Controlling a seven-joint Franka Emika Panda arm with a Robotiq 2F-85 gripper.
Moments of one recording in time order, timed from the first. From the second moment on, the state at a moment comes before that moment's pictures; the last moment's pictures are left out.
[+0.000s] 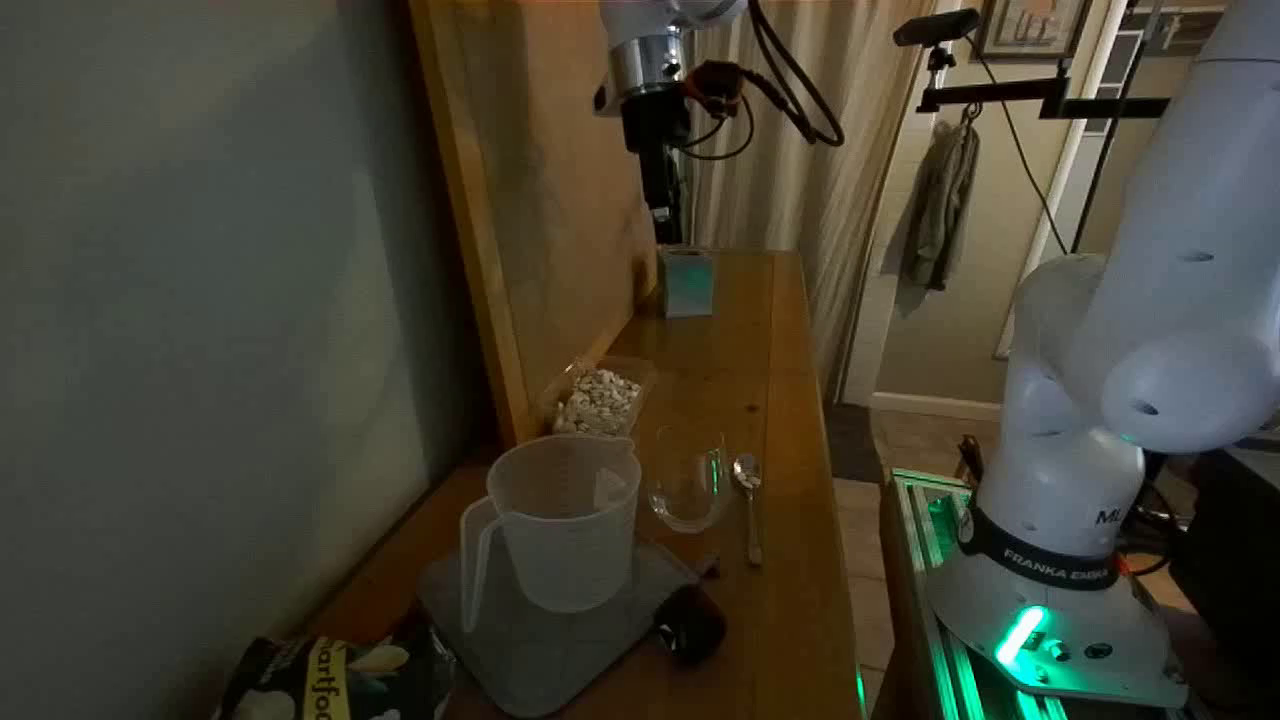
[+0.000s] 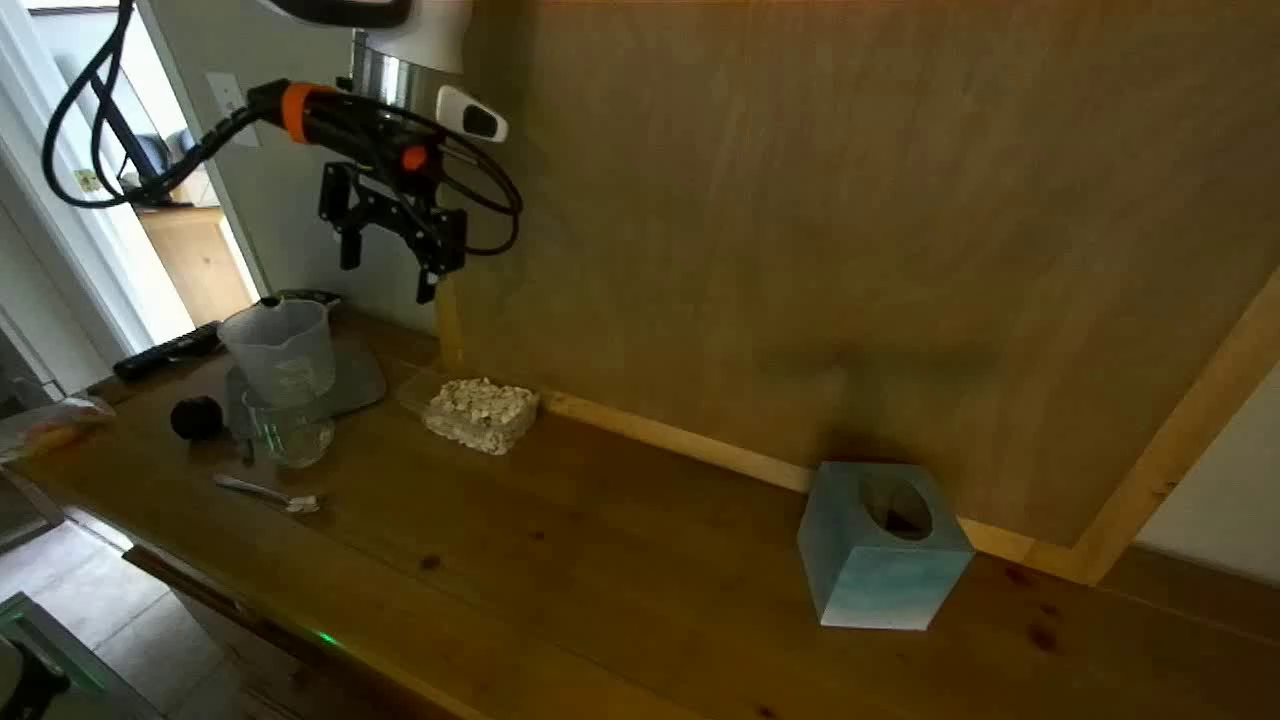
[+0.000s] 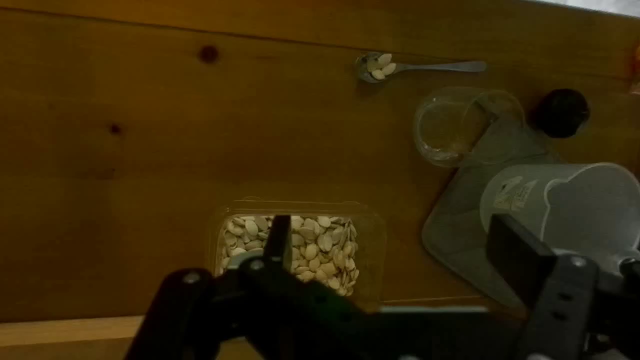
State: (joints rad) arm -0.03 -0.19 -0.28 -2.01 0.05 1.56 -0.43
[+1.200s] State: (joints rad) arm 0.03 -0.16 -0.05 -2.09 0.01 1.69 -0.46
